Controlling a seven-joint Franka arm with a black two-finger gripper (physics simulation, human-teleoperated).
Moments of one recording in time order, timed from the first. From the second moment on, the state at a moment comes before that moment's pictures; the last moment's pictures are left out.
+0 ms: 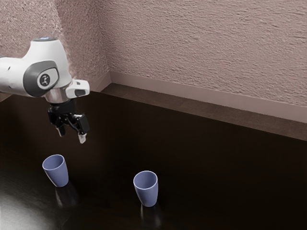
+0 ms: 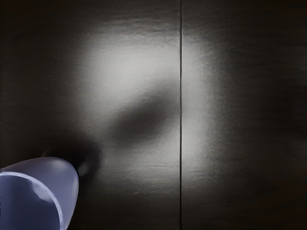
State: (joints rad) arm 0.12 -0.21 -0.02 -2.25 -0.03 1.95 0.11
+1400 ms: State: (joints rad) arm 0.19 -0.15 0.02 -2.39 -0.03 2.15 0.08
